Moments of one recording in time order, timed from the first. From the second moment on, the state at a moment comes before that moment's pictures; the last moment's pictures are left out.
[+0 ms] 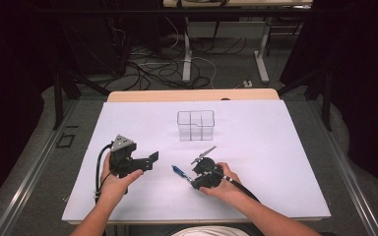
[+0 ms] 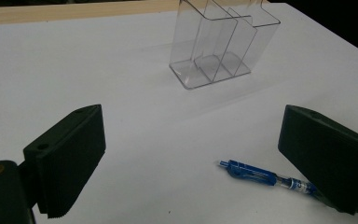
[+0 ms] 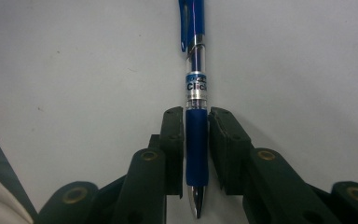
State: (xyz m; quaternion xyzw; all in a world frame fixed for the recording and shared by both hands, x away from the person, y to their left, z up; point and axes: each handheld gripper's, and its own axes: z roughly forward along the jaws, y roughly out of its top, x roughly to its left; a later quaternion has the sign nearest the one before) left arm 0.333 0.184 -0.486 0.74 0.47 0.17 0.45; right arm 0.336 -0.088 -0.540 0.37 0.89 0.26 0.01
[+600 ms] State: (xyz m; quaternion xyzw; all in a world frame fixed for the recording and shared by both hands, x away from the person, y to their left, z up) left arm 0.334 0.183 -0.487 0.74 0.47 0.17 0.45; right arm 0.339 -0.089 -0.539 0.37 0.89 0.25 0.00
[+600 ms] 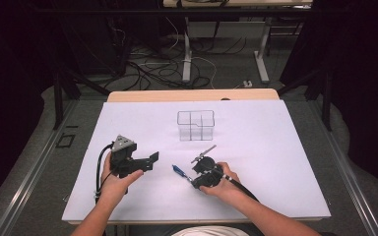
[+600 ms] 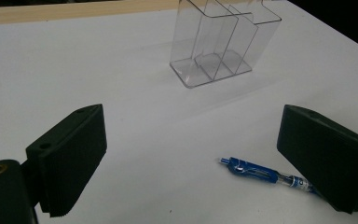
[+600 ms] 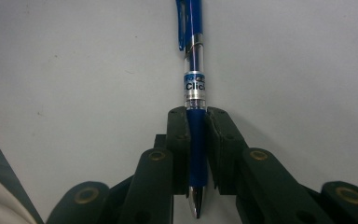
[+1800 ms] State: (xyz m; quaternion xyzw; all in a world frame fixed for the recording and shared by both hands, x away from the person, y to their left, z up) left arm 0.333 0.182 -0.486 0.74 0.46 0.18 0.45; right arm 0.342 -0.103 -0.506 0.31 0.91 0.27 0.03
